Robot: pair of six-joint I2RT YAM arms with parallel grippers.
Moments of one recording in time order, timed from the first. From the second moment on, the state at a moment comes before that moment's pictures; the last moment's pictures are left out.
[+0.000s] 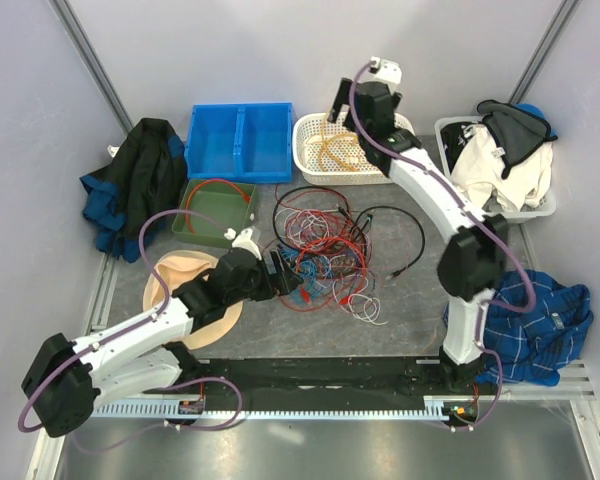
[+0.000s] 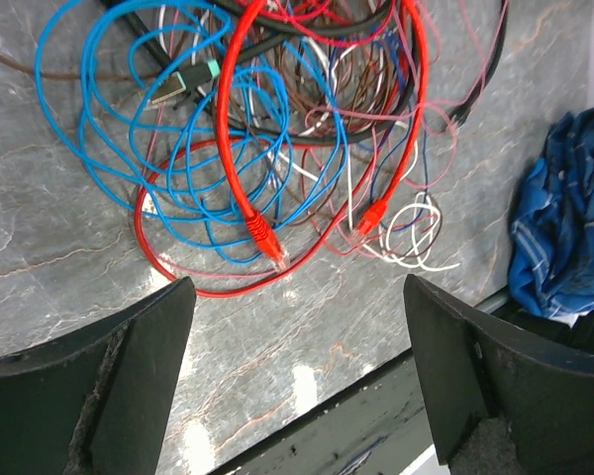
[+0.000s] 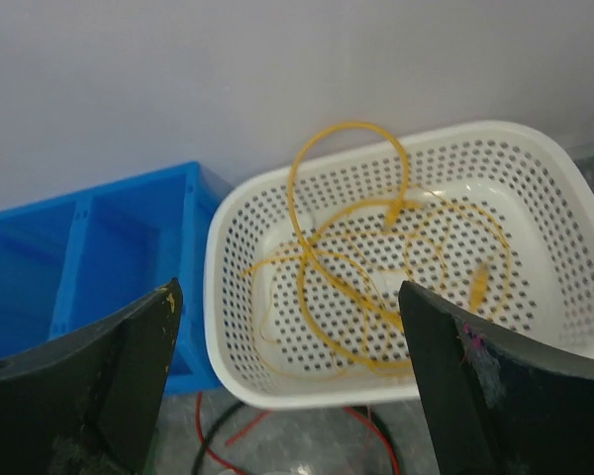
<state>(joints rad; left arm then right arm) -0.79 0.99 0.51 -0.13 -0.05 -0.89 0.45 2.04 2.02 -0.22 0.43 0.41</state>
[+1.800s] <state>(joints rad) -0.79 0.81 0.58 -0.29 -0.26 -0.91 0.74 1.02 0.73 -0.06 0.28 0.50</state>
